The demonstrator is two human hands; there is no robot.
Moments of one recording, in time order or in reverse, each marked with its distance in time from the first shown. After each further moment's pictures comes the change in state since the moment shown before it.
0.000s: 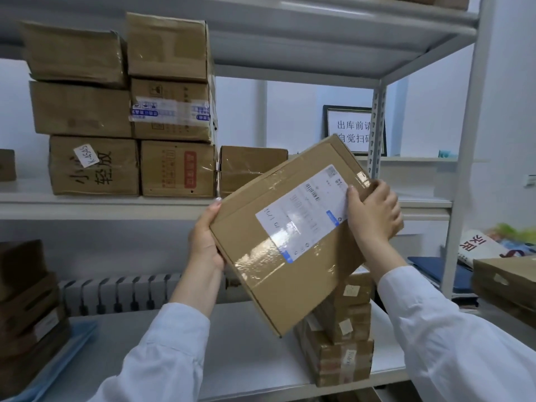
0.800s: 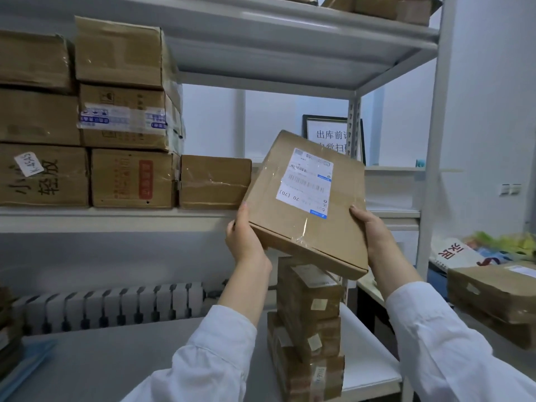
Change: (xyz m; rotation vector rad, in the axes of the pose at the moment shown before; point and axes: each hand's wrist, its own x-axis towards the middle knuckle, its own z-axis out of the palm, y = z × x) left_hand -0.029 -0.076 0.119 0.018 0.223 -0.014; right_hand 0.060 0.066 -0.035 1.055 -0.628 0.535
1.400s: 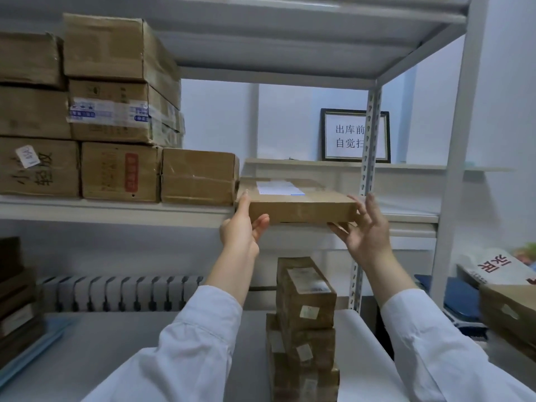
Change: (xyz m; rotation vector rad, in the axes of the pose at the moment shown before) left_hand 0.016 -0.021 0.041 -0.032 0.085 -0.019; right_hand 0.047 0.007 -0.029 0.226 -0.254 -0.140
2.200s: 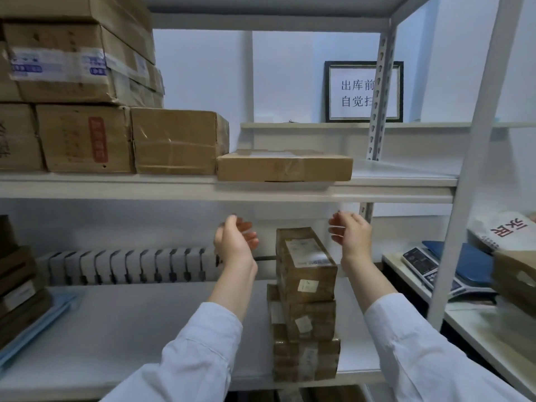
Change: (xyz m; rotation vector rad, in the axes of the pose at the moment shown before) left_hand 0.039 -0.079 -0.039 0.150 0.186 0.120; right_hand 0.008 0.075 -0.038 -0.453 0.324 -0.035
